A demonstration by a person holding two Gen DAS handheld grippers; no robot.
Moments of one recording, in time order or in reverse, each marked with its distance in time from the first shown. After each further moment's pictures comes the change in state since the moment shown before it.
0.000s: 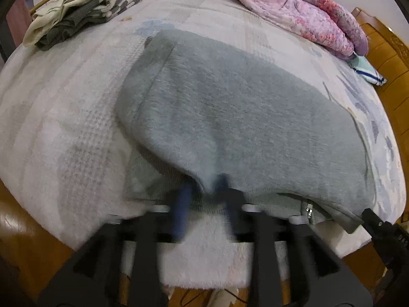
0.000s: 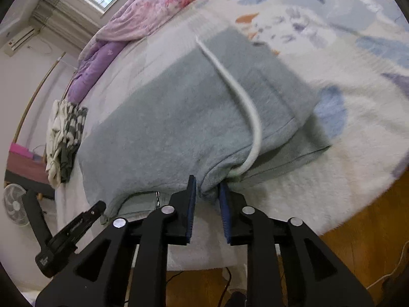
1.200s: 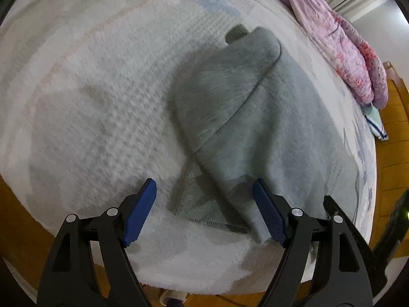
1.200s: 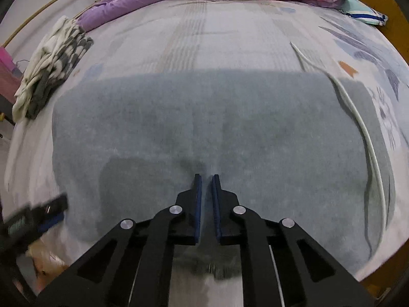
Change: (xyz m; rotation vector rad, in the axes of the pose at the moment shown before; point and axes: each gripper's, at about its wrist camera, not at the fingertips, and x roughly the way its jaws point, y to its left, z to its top) left arm 0.026 0.082 0.021 -0.303 0.120 -0.093; right arm 0.114 0.125 -0.001 -0.449 0.091 -0.148
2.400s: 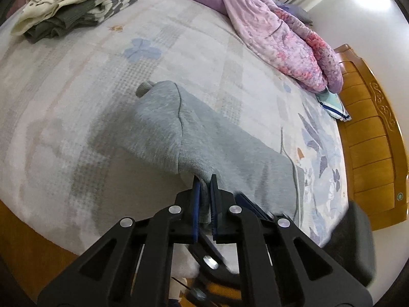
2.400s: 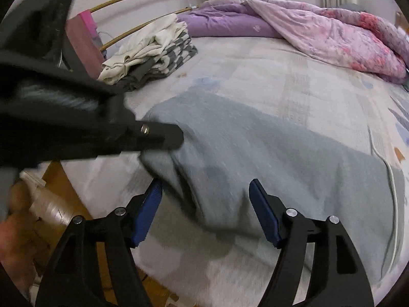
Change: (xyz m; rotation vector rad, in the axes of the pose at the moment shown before) left arm -0.083 -0.080 0.038 0.158 -0.030 -0.183; right arm -0.052 0.100 -0.002 -0.412 -0.144 0.296
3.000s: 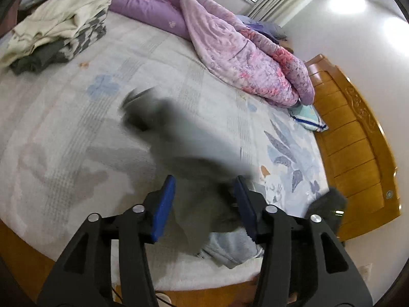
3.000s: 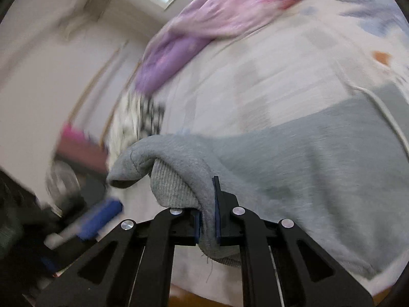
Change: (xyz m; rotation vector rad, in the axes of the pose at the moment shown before) left arm -0.023 -0.086 -0.004 0.074 -0.140 -0.081; right arm -0.075 -0.152 0.002 0.794 -0.210 0.219
